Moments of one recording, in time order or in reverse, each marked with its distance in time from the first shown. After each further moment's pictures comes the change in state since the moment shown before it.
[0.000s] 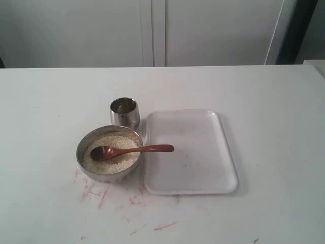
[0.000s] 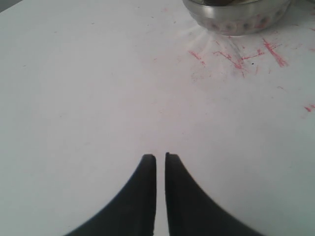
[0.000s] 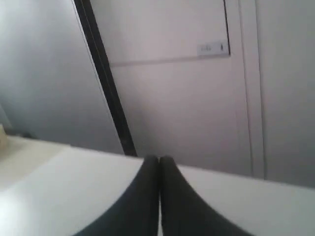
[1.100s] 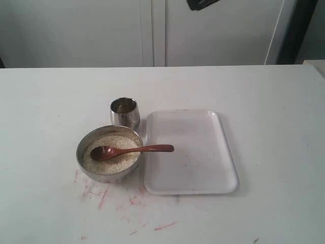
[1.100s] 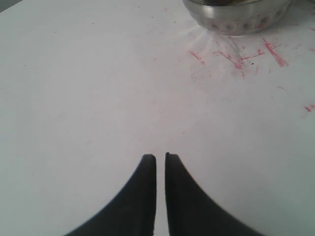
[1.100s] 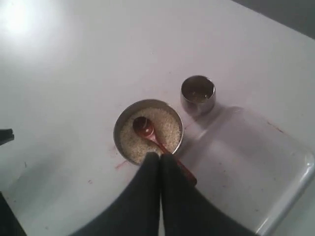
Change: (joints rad) left arm 0.000 0.000 0.000 0.000 0.000 0.000; right arm 0.004 0.528 0.046 0.268 0.160 -0.457
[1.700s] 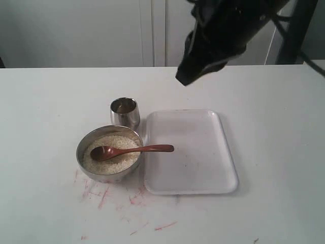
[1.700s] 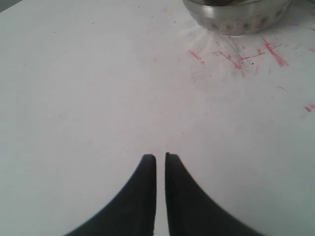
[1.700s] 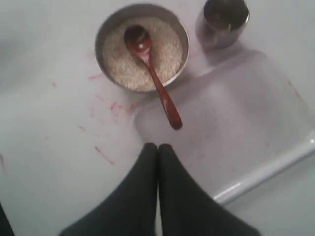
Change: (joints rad) left arm 0.000 0.000 0.000 0.000 0.000 0.000; right arm 0.051 0.136 0.119 -0.081 0.037 -0.295
